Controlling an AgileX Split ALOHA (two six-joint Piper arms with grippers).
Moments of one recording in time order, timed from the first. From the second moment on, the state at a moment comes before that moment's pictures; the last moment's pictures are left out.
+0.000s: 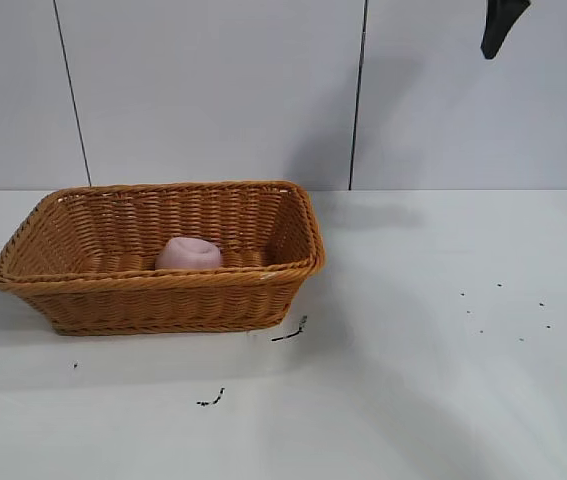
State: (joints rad) left arm -0.02 -0.01 -0.50 -0.04 1.07 0.08; right arm 0.01 1.86 -1.89 0.06 1.21 -0.06
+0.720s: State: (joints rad) left arm -0.02 -0.01 -0.50 -0.04 1.07 0.08; right arm 0.01 0.69 -0.76 0.06 1.12 -0.09
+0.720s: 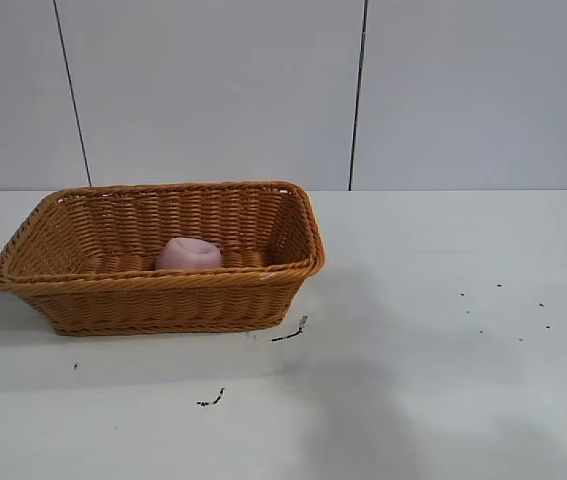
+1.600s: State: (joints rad) left arm -0.02 -0.01 -0.50 -0.04 1.07 0.08; right arm 0.01 0.01 -0.50 0.04 1.02 -0.09
